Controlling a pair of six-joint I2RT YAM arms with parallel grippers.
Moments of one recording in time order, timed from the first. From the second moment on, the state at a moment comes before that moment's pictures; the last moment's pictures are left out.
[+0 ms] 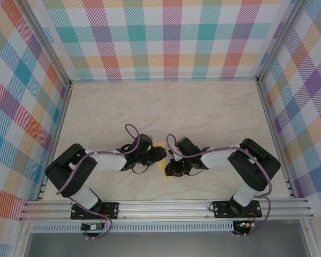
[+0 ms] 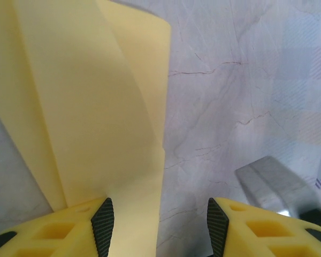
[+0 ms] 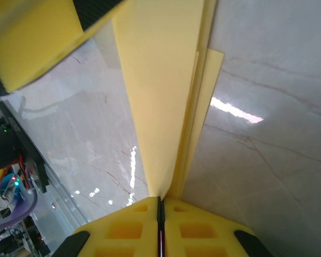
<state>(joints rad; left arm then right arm) -0.75 1.59 0.60 0.20 0.22 -1.11 0.82 1.66 0.63 -0.01 -0.63 0.76</state>
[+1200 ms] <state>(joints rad) -0.75 1.59 0.62 0.15 0.21 -1.15 0.84 1.60 0.60 0.19 -0.54 0.99</state>
